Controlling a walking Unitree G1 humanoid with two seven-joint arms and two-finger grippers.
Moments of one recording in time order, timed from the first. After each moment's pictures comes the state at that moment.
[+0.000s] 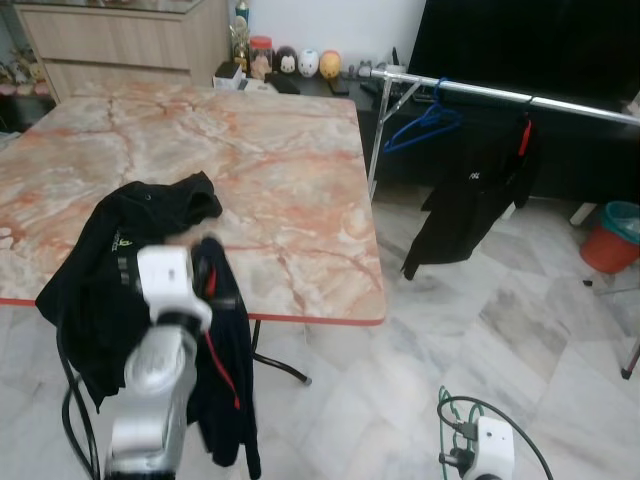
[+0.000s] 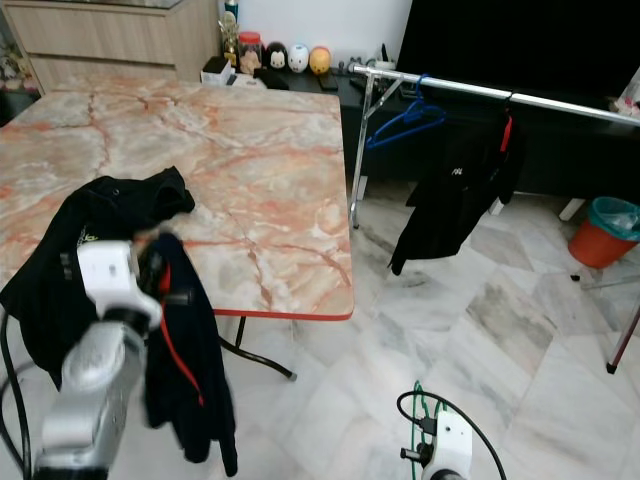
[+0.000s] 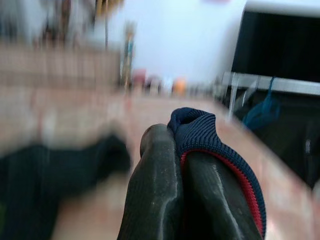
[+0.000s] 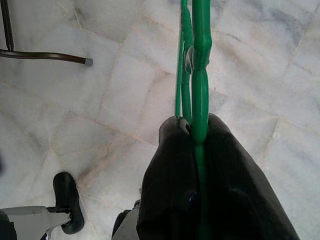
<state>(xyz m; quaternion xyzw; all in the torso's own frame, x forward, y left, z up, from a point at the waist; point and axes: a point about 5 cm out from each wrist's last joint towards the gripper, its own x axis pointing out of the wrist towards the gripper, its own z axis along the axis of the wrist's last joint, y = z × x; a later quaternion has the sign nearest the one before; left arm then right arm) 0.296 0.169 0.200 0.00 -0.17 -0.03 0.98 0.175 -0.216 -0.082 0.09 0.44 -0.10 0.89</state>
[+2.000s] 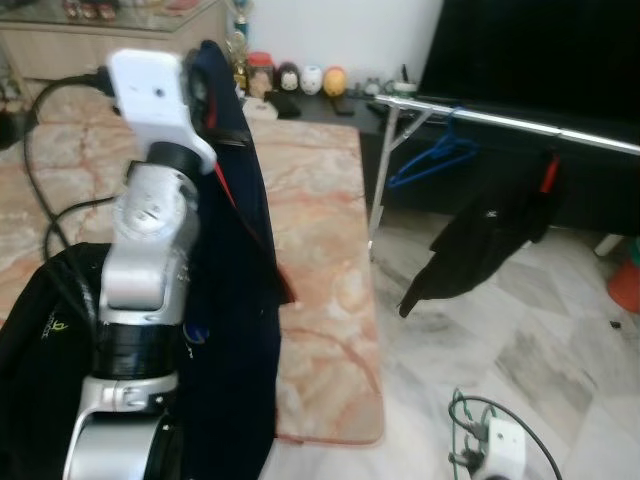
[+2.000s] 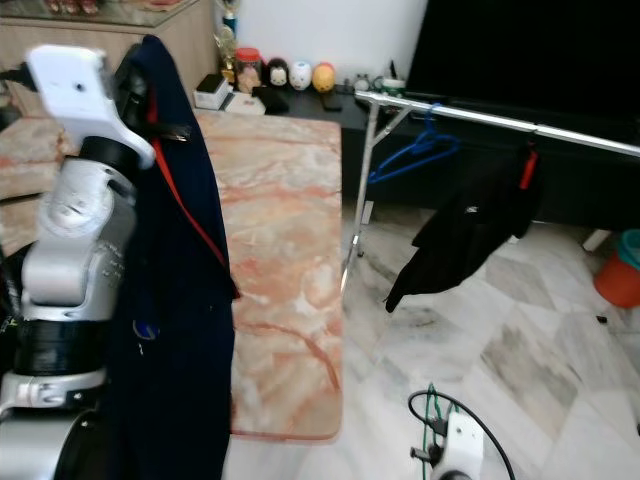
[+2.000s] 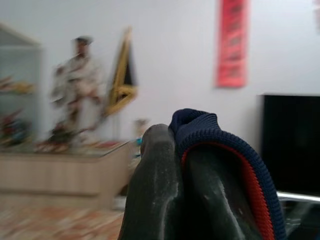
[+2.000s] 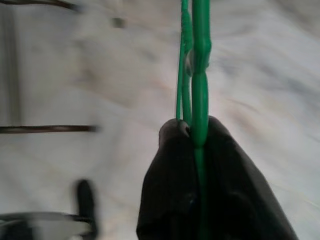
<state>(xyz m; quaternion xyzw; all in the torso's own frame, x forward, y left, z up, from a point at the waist) 0.332 0.172 0.311 0.02 -0.31 -0.02 0.95 0.186 -0.206 -0.079 0.10 0.42 -0.10 0.90</state>
